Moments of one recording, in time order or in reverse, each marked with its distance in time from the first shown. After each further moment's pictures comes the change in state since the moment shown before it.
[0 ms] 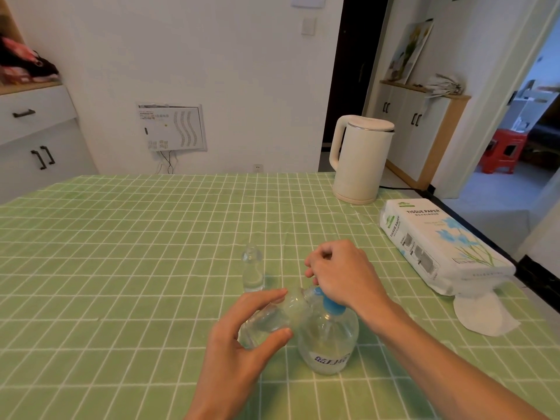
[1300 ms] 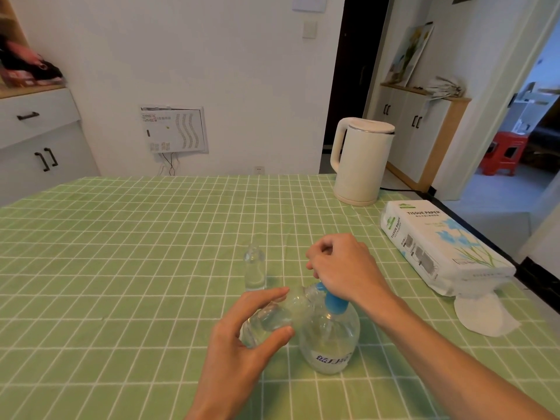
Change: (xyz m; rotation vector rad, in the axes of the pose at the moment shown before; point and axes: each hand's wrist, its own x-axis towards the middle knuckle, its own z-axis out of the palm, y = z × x) left_hand 0.000 0.005 -0.002 -0.026 0.011 -0.008; right_hand 0.000 -0.009 -0.008 -0.010 0.023 -0.040
